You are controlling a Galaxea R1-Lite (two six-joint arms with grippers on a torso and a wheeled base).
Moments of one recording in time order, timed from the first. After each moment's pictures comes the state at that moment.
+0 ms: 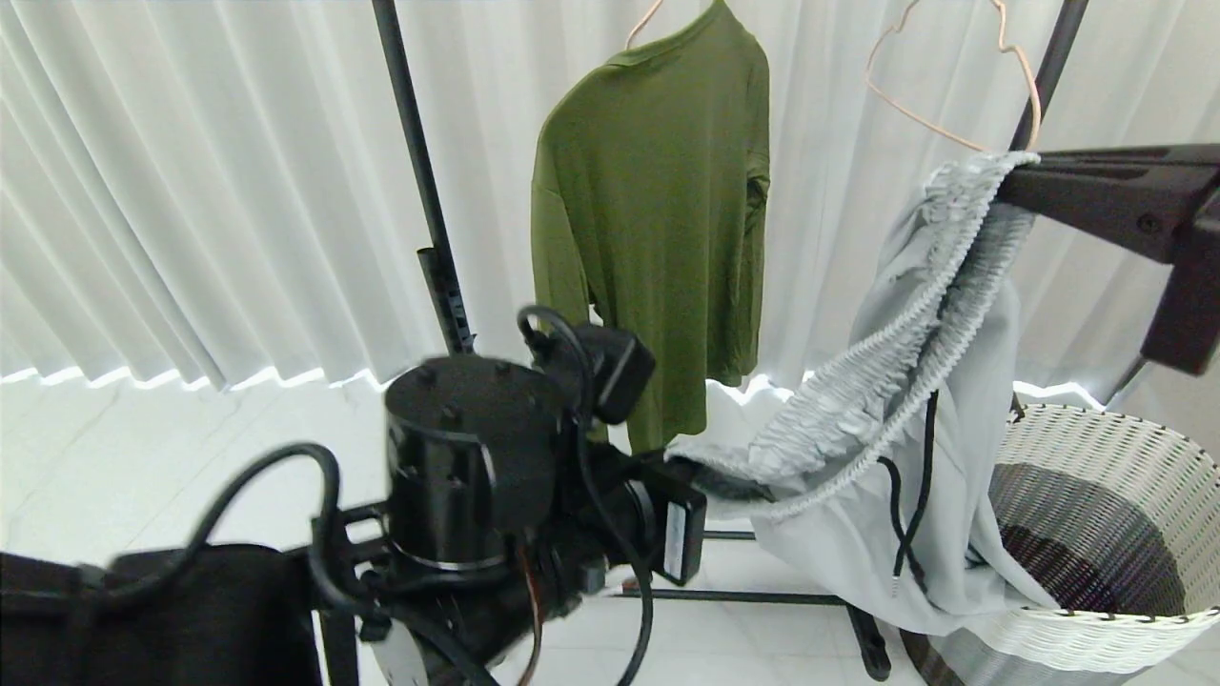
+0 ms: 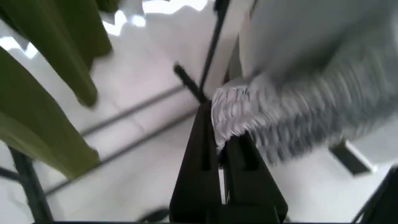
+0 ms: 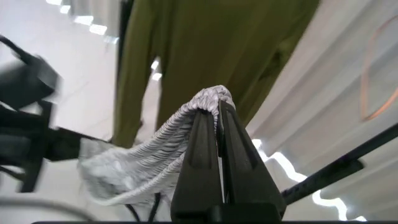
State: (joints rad) left arm -0.90 1.67 -0.81 -0.61 0.17 -0.13; right arm 1.08 1.23 -1.18 -0.07 -0.46 -0.32
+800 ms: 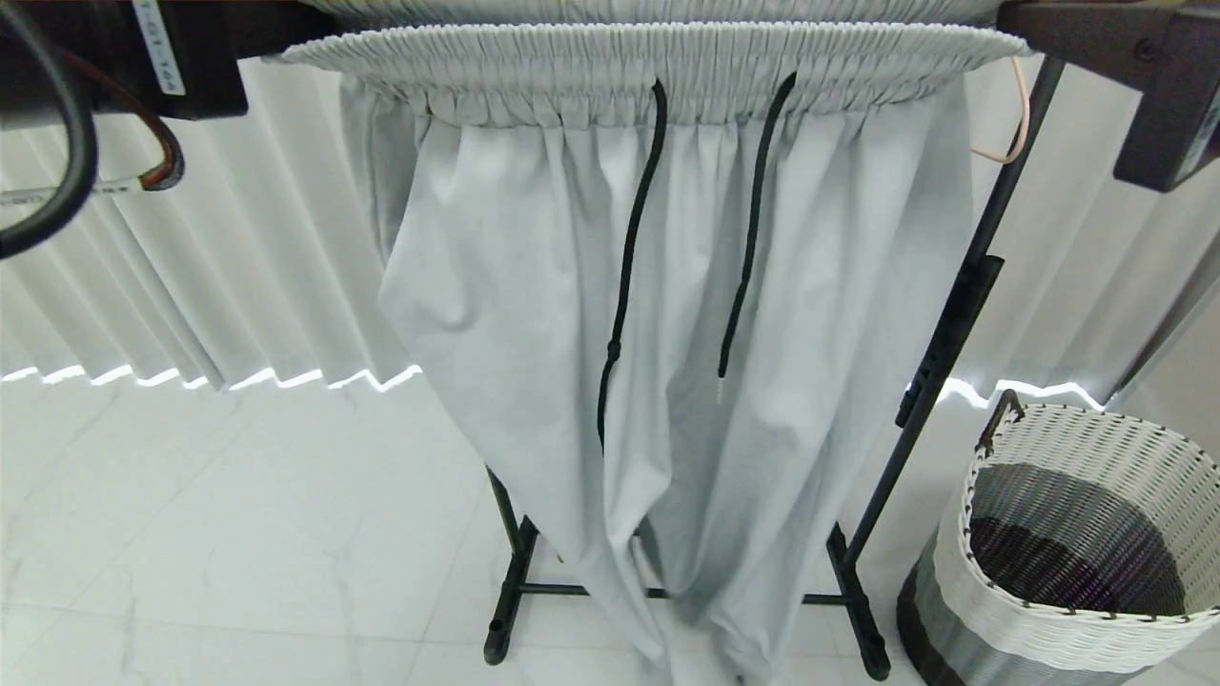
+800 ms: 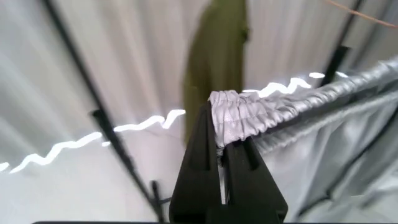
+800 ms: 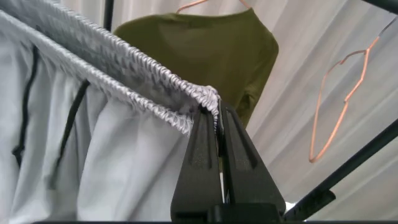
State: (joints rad) left arm -0.64 1.30 -1.47 0.18 0.28 0.14; right arm 1.00 1.31 -1.32 -0.17 -0.45 -0.39
